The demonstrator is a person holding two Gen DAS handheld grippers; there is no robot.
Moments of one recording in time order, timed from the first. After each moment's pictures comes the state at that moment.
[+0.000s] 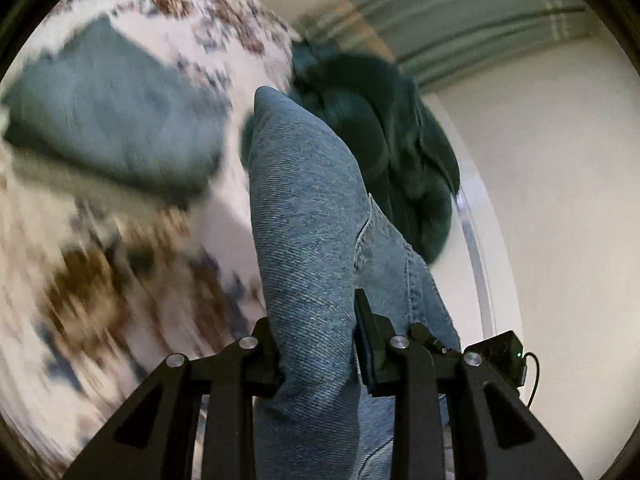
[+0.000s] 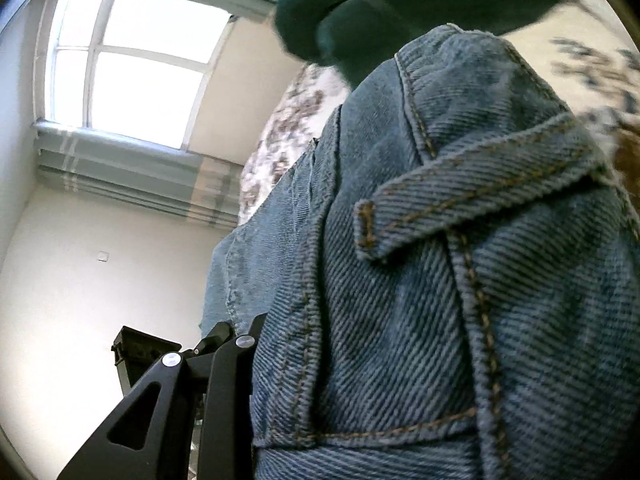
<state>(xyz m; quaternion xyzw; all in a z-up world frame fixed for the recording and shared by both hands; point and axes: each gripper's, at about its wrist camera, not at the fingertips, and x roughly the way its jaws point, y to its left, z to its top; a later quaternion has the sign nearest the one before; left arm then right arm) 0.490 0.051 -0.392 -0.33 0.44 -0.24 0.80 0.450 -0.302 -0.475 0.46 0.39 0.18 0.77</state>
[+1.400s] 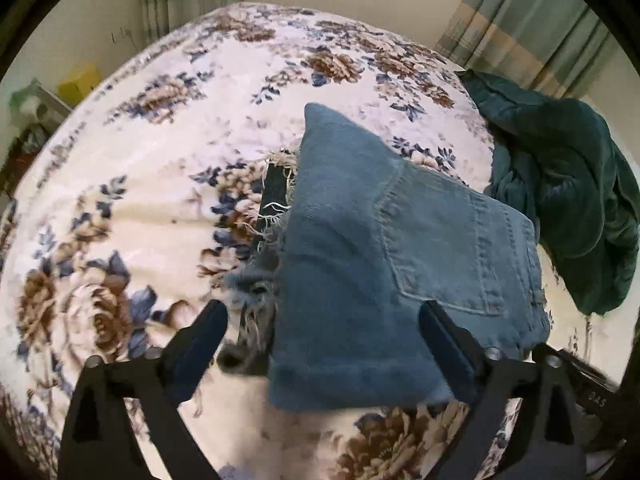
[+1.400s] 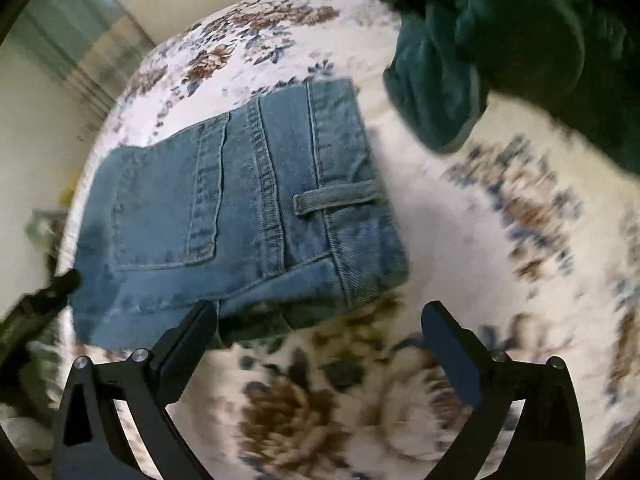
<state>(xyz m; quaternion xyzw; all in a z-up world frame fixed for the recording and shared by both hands) 0.628 0.215 -0.450 -0.12 0.48 0.02 0.87 0.653 -0.069 -0.493 0.09 0.54 0.02 0.84</state>
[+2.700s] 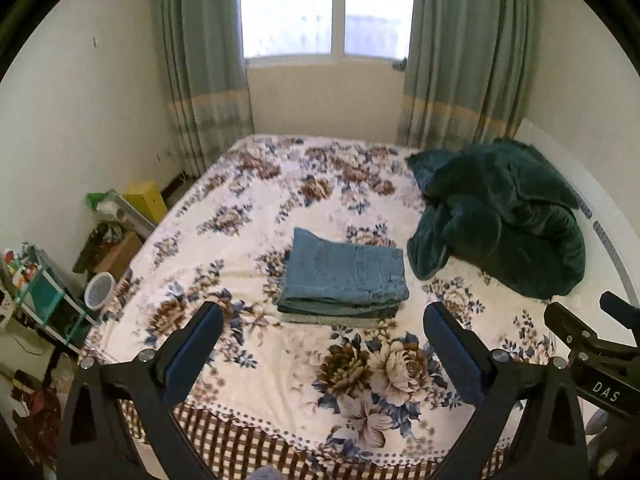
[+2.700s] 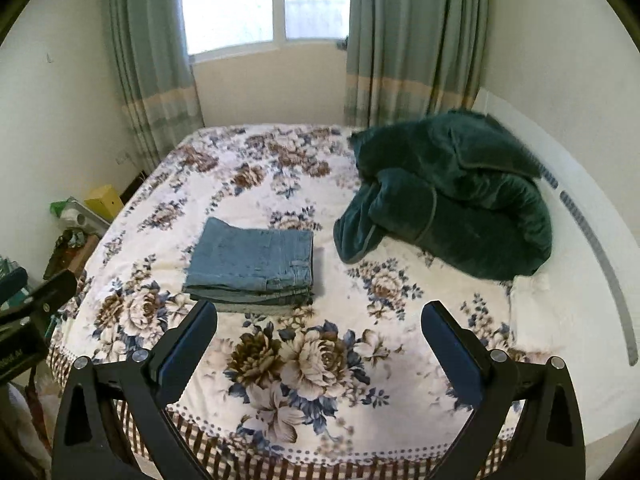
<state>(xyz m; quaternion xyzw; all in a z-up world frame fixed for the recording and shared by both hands) 0.313 0.086 -0.129 -0.02 0.33 0.06 0.94 0.276 -0.146 -0.078 -0.01 0.35 0.03 0.94</state>
